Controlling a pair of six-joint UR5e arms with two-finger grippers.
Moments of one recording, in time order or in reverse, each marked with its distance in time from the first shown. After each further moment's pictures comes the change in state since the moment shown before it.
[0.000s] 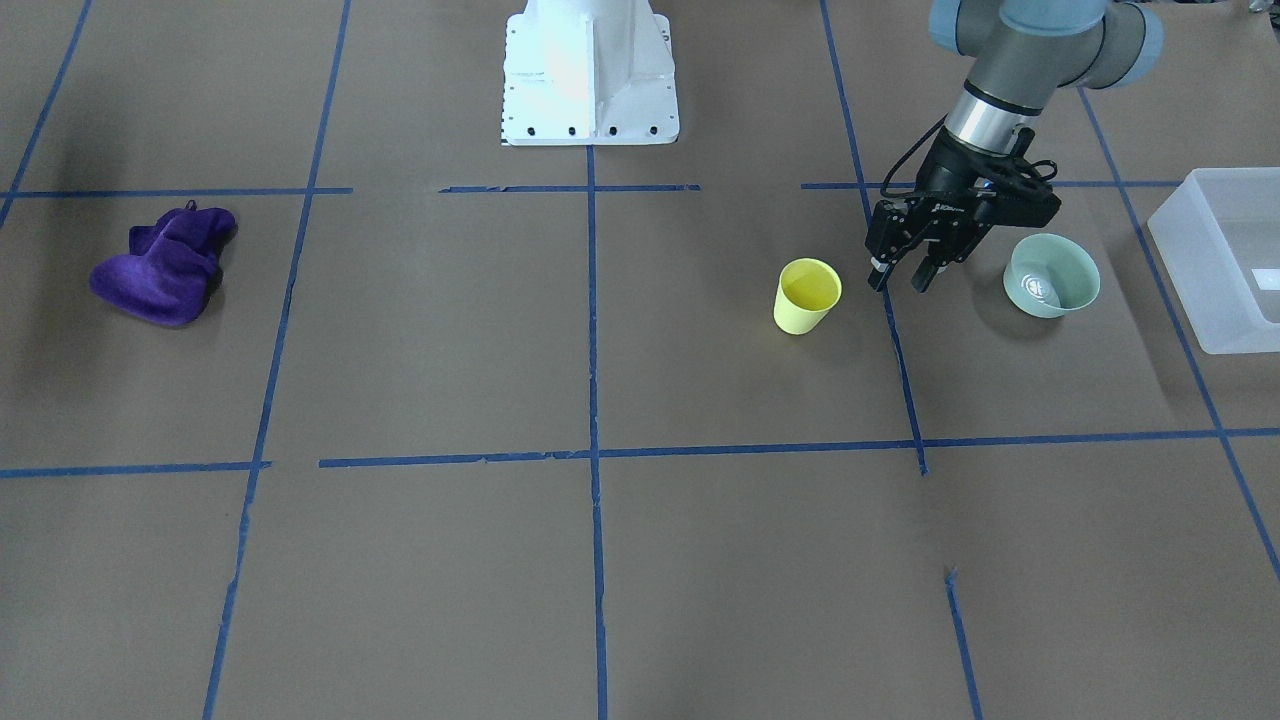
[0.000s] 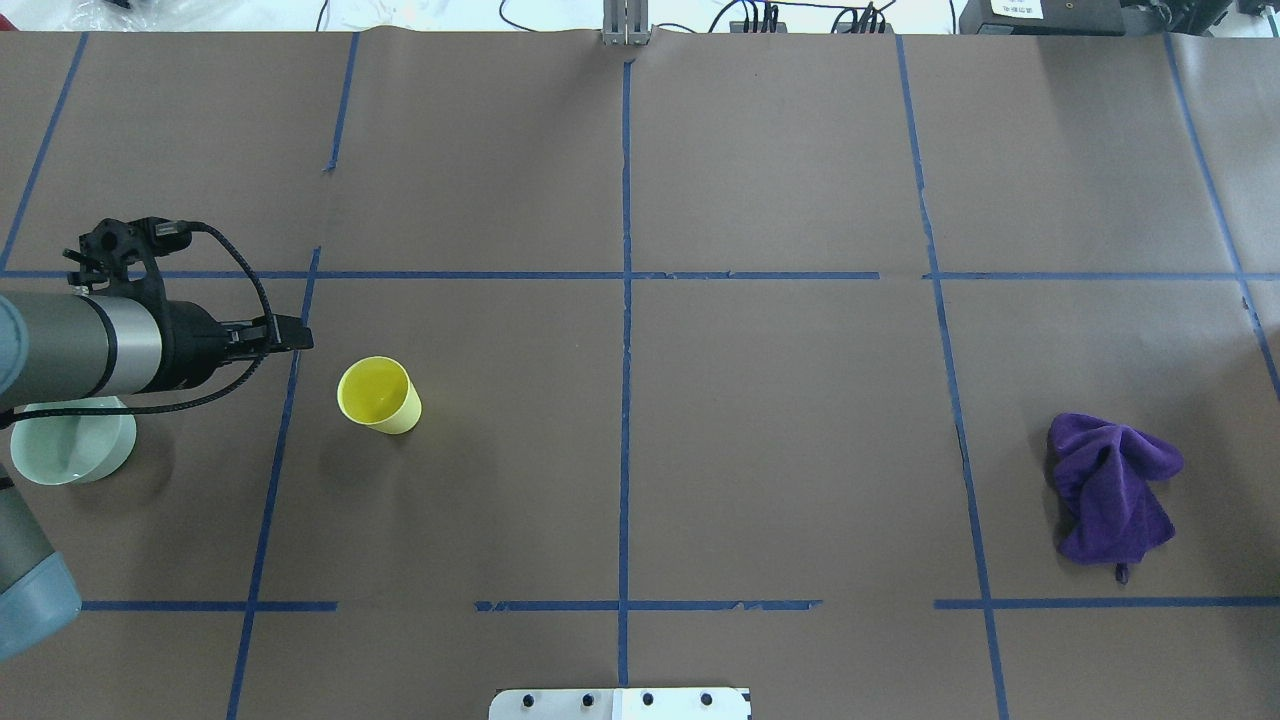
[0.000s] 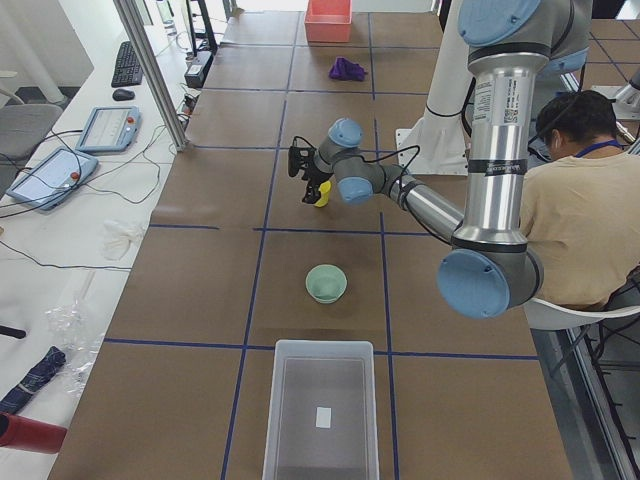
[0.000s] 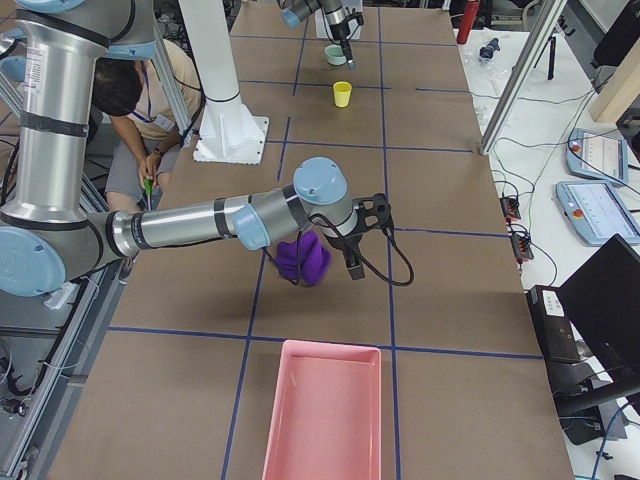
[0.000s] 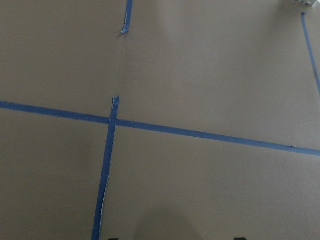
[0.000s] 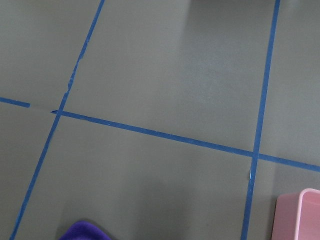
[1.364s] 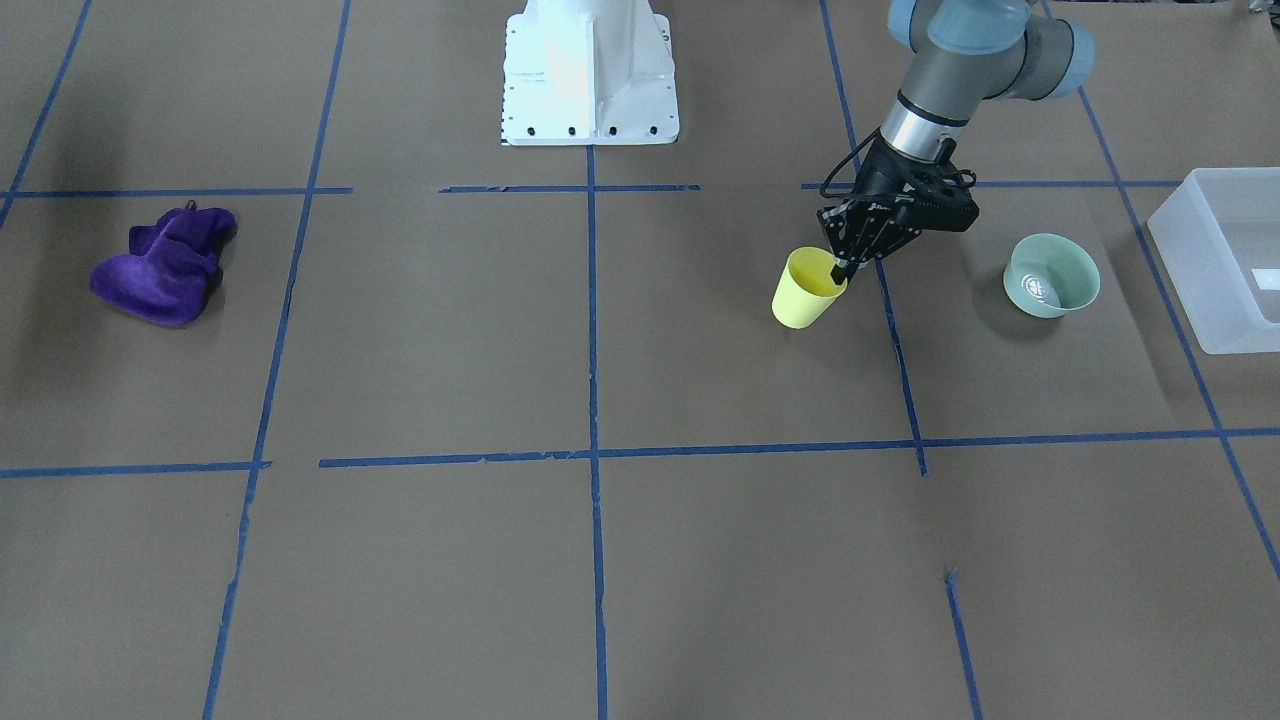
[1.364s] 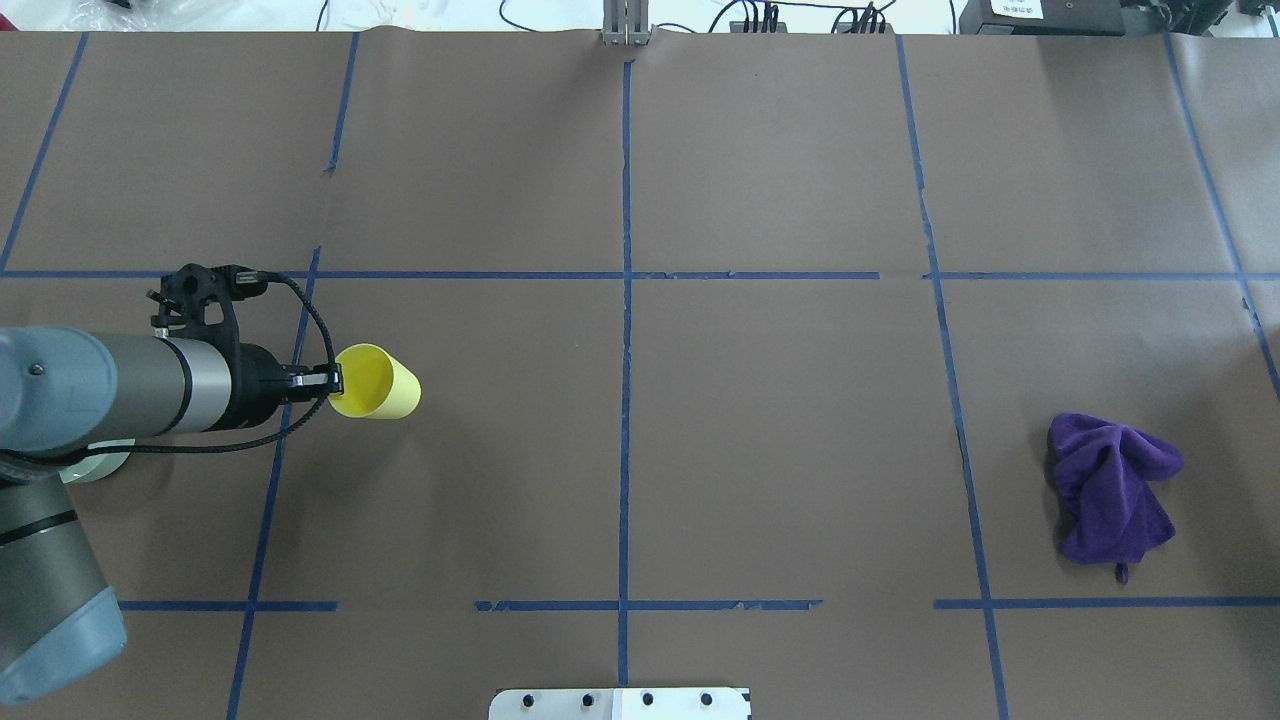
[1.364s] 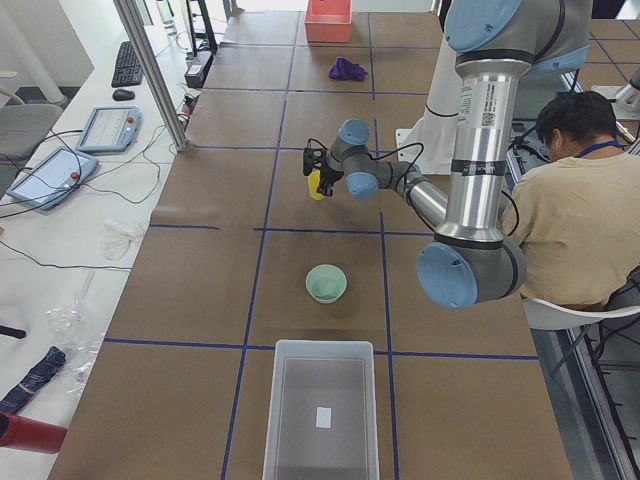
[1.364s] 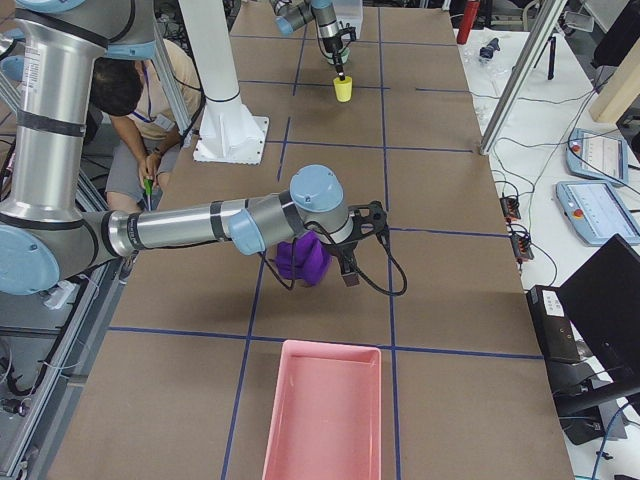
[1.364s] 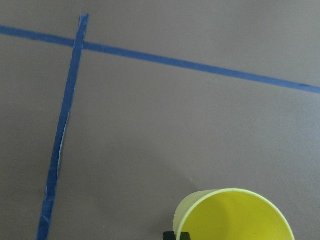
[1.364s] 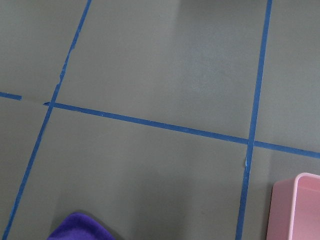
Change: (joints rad) left arm 0.029 -0.042 -0.016 0.065 -0.016 0.110; right arm 0.000 -0.024 -0.008 0.000 0.000 -0.001
